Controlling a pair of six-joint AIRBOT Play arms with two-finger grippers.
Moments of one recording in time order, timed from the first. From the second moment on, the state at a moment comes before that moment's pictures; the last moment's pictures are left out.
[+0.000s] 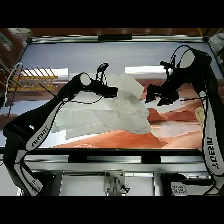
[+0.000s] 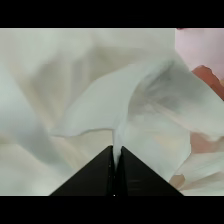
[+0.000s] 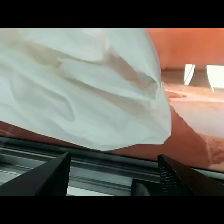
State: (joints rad) left arm -0.48 -1.91 1.72 0.90 -0.87 -1.41; right arm 0.12 -1.52 1.59 -1.28 1.65 1.71
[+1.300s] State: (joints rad) left arm -0.45 -1.68 1.75 0.91 -0.88 -1.31; right arm 0.12 -1.56 1.46 -1.16 1.22 1.53
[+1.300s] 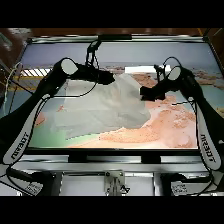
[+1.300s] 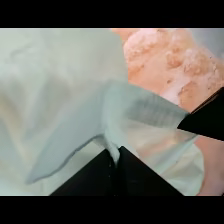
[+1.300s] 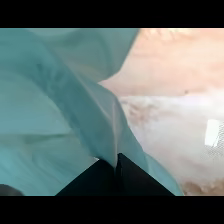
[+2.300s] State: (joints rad) left arm -0.39 -1.16 1.81 1.15 -1.15 -1.31; right arm 0.12 -1.24 1.91 -0.88 1.41 1.37
